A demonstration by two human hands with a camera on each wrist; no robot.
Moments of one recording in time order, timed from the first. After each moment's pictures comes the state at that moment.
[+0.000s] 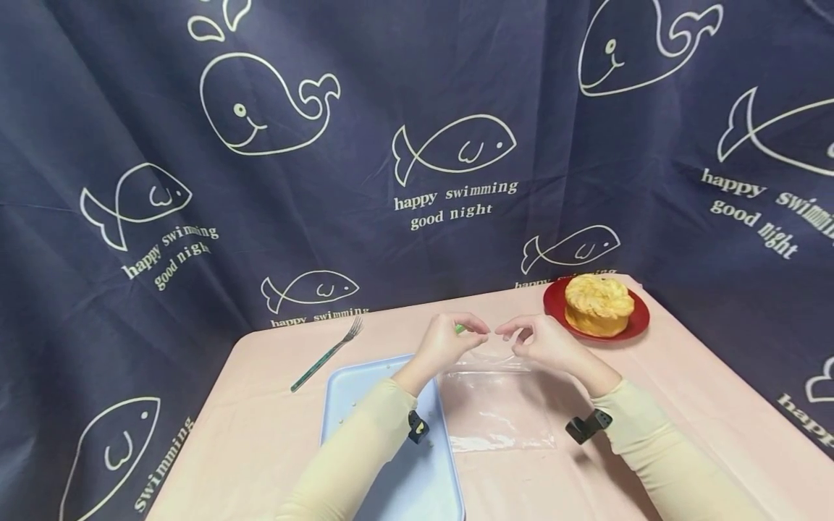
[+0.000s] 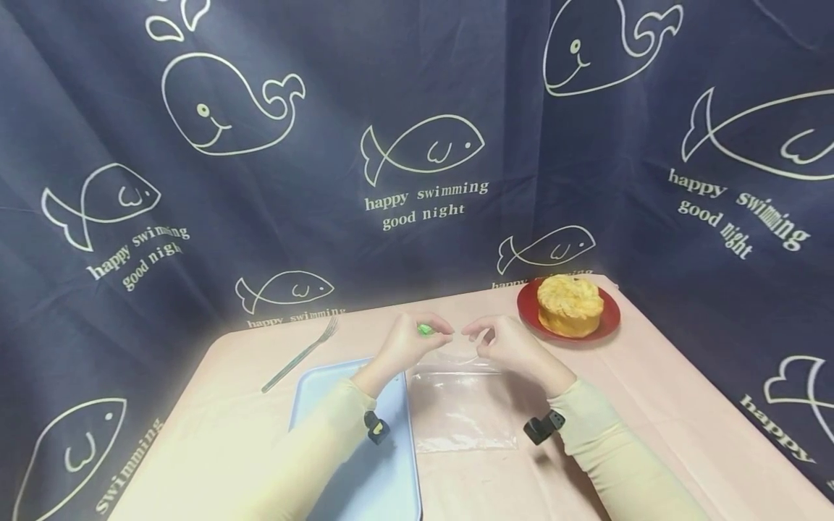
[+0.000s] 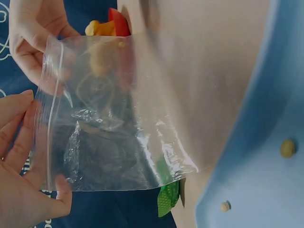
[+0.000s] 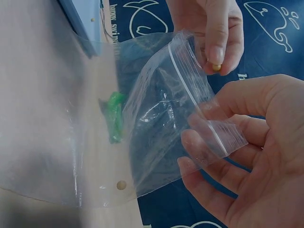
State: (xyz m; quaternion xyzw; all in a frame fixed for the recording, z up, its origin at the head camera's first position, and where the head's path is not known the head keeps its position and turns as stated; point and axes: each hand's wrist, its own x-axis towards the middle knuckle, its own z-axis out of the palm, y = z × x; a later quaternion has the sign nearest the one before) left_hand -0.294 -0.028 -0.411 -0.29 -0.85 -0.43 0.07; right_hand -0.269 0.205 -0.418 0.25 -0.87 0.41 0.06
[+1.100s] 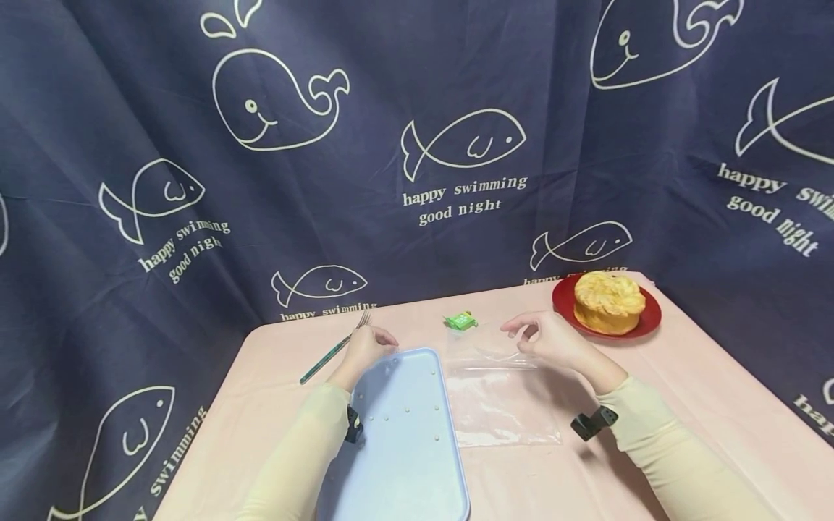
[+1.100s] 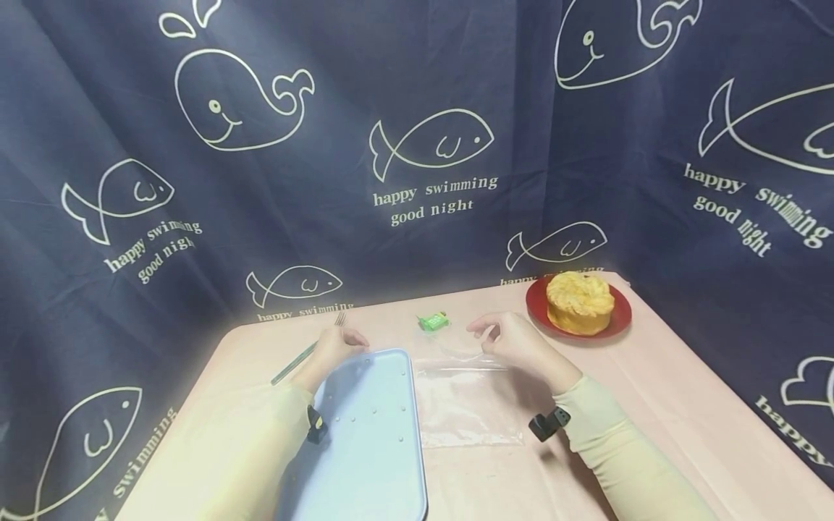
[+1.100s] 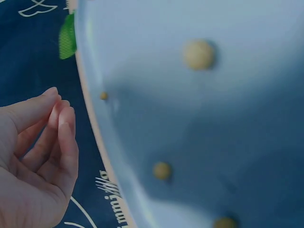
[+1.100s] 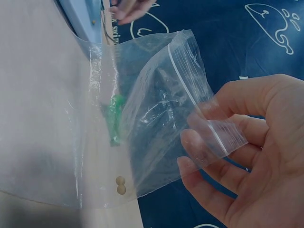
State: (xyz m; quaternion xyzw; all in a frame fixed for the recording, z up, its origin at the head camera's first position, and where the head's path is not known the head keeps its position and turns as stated) left_hand -0.315 -0.176 -0.444 -0.10 -0.93 -0.35 0.04; right_hand -0.272 0.201 -0.417 0.26 -0.87 0.42 0.05
